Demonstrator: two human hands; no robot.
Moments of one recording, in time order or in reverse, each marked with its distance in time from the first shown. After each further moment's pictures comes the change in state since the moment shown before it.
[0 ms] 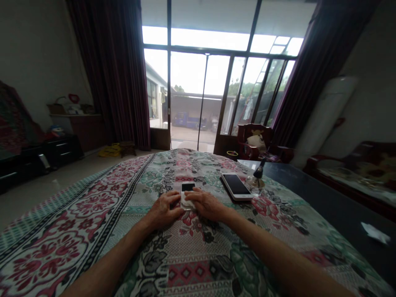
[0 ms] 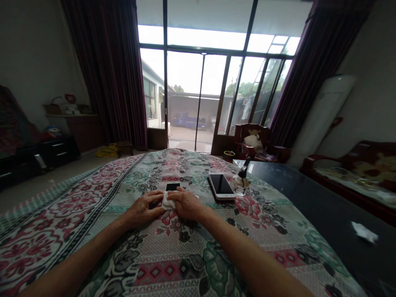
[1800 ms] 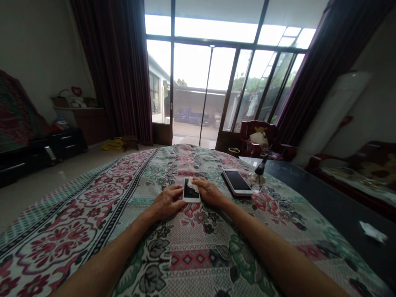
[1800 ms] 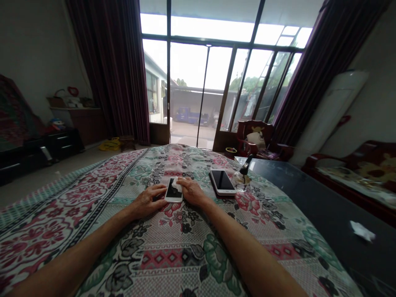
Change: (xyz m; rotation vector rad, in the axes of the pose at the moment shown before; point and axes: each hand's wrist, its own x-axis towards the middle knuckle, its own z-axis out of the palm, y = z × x) left_hand 0.001 0.002 -0.001 0.022 0.000 0.014; right_hand 0.012 0.027 0.006 0.061 0.130 0.166
